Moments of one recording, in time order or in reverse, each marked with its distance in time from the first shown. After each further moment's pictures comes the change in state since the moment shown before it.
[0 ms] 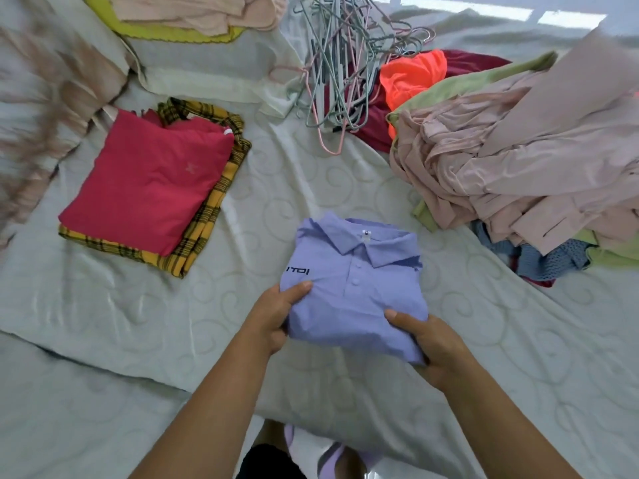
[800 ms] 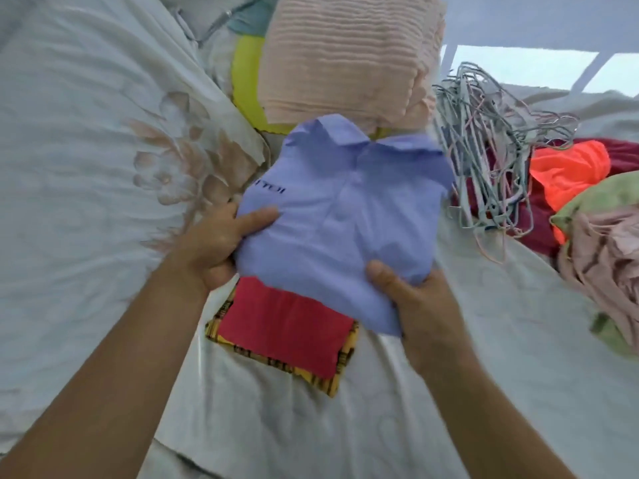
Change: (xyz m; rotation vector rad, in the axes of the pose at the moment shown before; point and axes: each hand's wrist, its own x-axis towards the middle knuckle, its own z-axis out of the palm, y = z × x) left_hand 0.016 0.362 -0.228 0.169 -0.196 0.442; right_hand 0.058 -0.100 0.376 -0.010 -0.126 -0.528
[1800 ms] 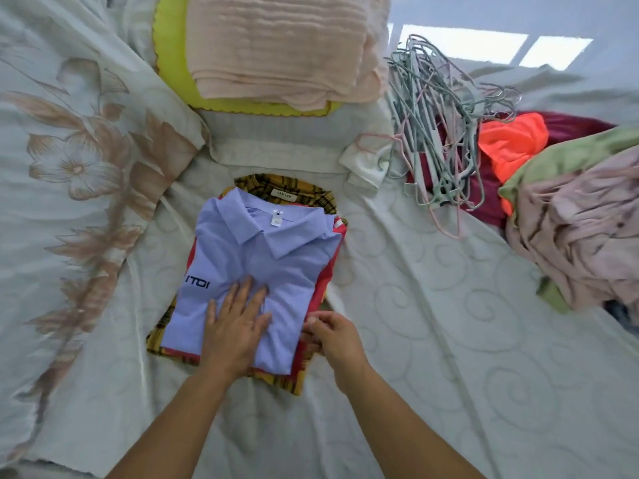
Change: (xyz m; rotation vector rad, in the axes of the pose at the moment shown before) left_hand 0.019 -0.215 -0.026 1.509 0.065 0.188; right_hand 0.024 0.150 -0.019 -0.213 0.117 0.443
